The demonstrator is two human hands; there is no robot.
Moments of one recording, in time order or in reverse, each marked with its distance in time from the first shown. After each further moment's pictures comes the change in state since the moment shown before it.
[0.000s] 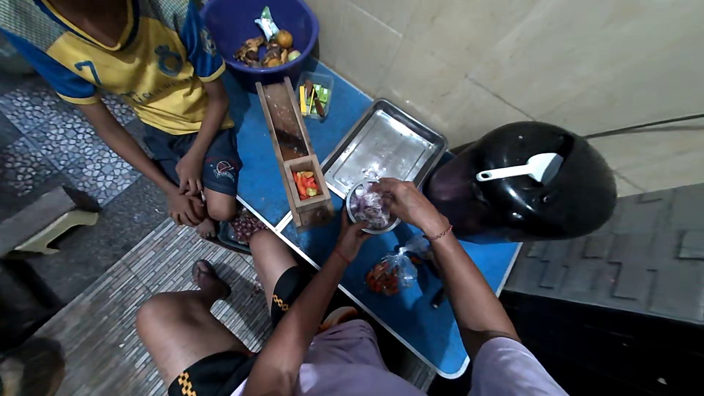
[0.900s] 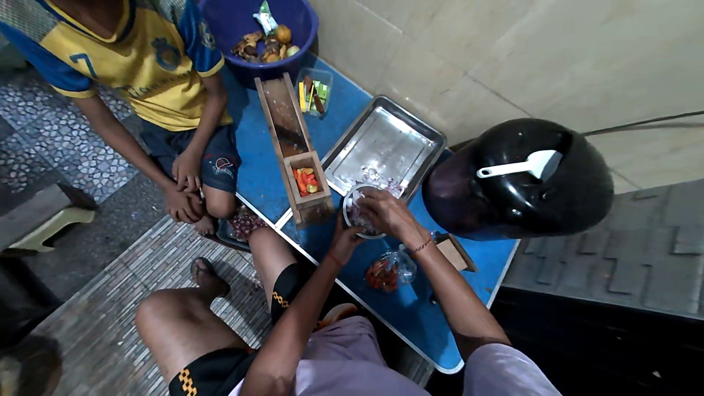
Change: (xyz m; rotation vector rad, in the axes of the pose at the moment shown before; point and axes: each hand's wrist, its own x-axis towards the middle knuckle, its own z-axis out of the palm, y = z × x) left_hand -0.012 -0.003 -0.022 0.054 -0.020 0.006; right_hand -0.014 -0.008 0.047 -0.118 0.042 -0.087
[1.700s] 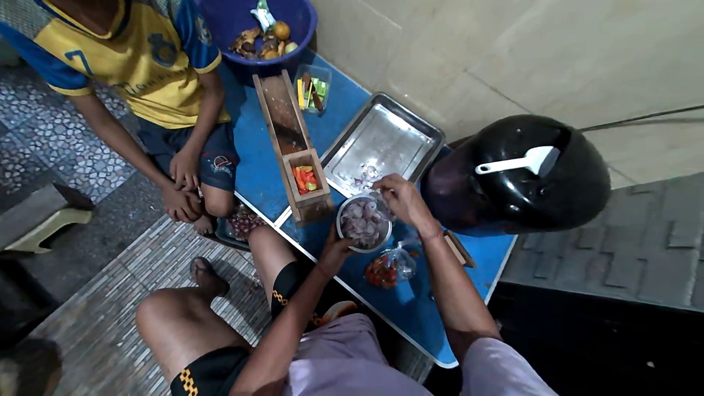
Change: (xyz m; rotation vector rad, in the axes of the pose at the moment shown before) left_hand -0.035 0.003 -0.024 0.075 -0.040 -0.068; right_hand 0.000 0.015 -0.027 0.217 0.081 0.184
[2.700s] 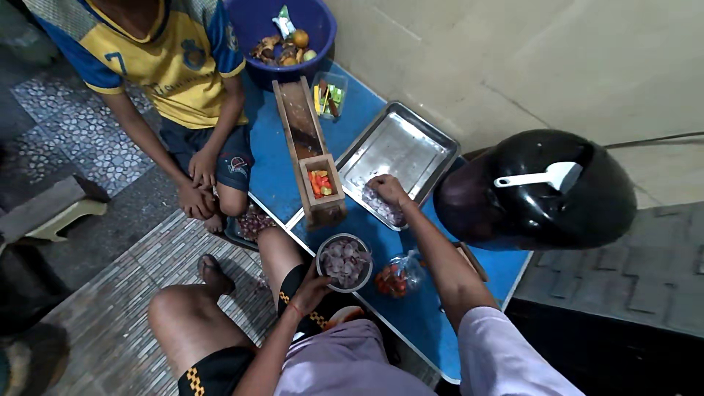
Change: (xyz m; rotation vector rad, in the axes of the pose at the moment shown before) left_hand -0.066 -0.025 -0.087 -0.058 0.034 -0.049; right_hand 0.101 0.075 0.064 0.143 -0.194 0.375
